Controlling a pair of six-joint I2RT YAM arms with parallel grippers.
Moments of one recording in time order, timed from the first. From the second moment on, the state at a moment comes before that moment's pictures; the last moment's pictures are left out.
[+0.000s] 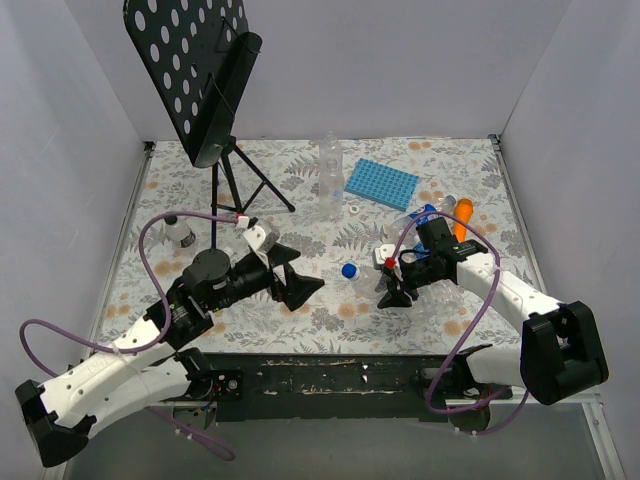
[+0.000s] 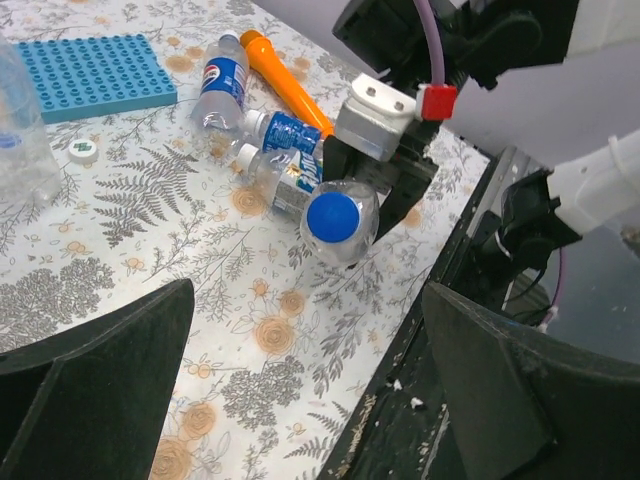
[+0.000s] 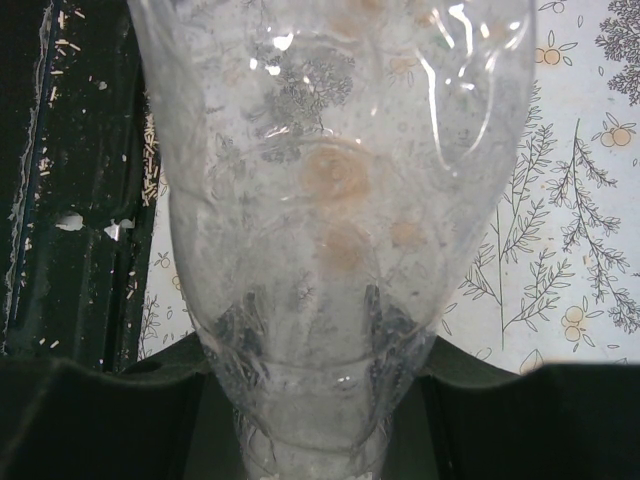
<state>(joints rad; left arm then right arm) -0.87 0.73 0.71 -0.08 0.15 -0.31 0.39 1.26 0.73 -0.67 -0.96 -1.06</state>
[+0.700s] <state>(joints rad) -0.87 0.80 0.62 0.07 0.37 0.07 0.39 1.26 0.73 -0.67 -0.96 -1.06</state>
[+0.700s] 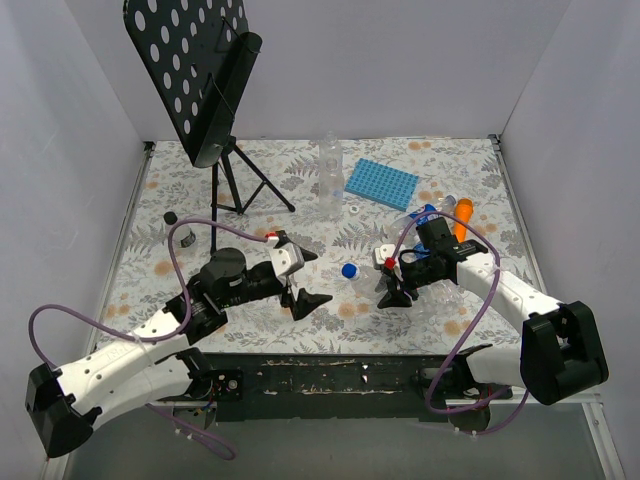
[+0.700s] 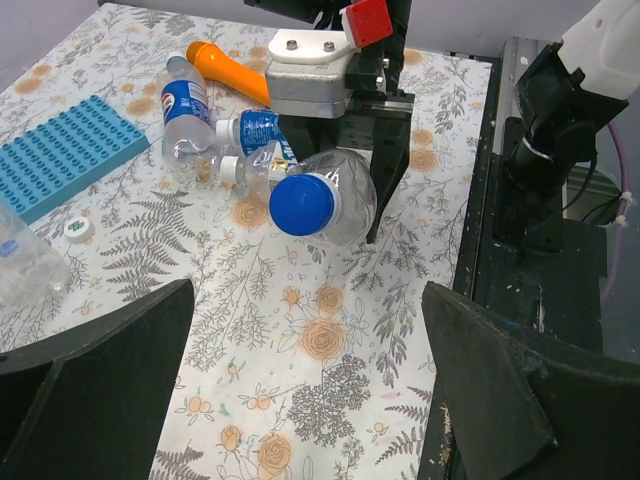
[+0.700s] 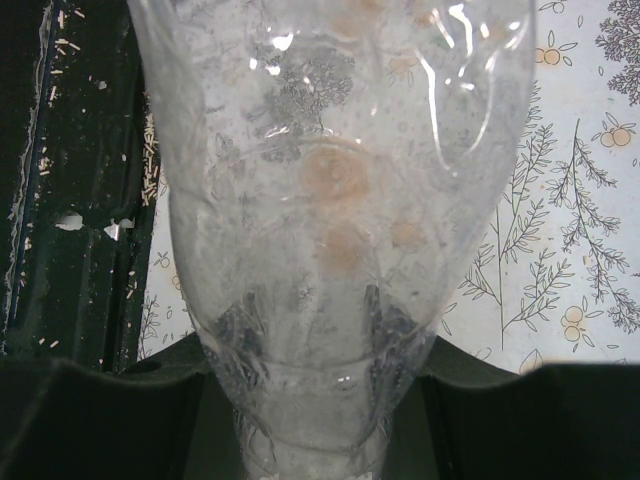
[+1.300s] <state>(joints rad) -0.87 0.89 0.62 0.16 0.45 0.13 0.39 1.26 0.73 -0.67 -0.96 -1.06</state>
